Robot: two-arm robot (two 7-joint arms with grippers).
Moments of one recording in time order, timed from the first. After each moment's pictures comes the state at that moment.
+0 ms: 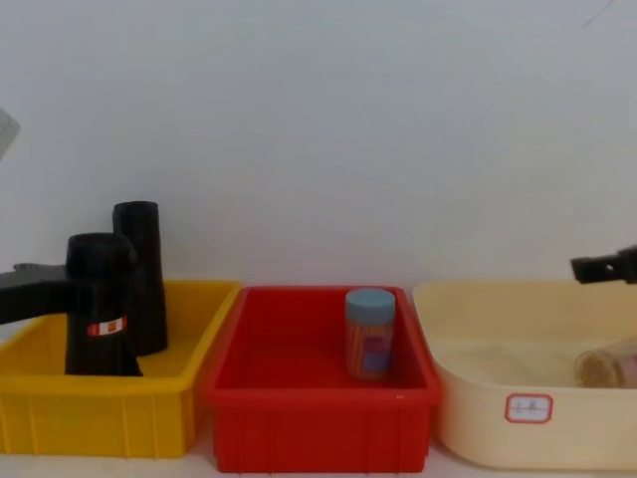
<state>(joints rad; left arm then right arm) -0.41 0.41 0.28 -1.23 -0.42 0.05 -0.44 0.39 0.44 -0.35 -1.50 0.31 0.50 0.04</state>
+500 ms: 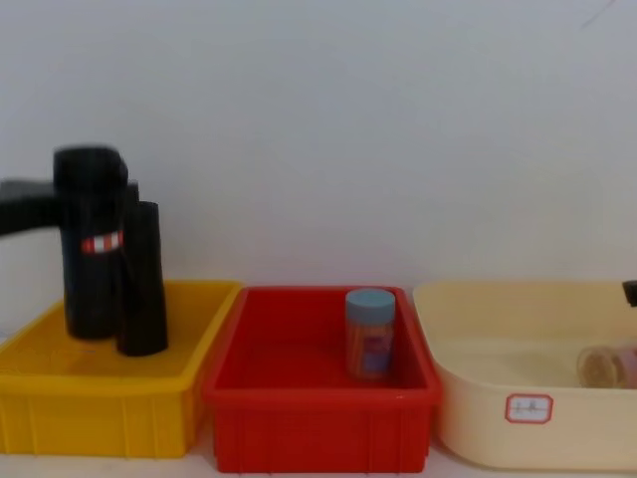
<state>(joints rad) -0.40 0.44 0.24 -1.36 -0.46 0.02 -0.46 0.35 0.45 -0.30 -1.50 0.30 0.52 -0.02</state>
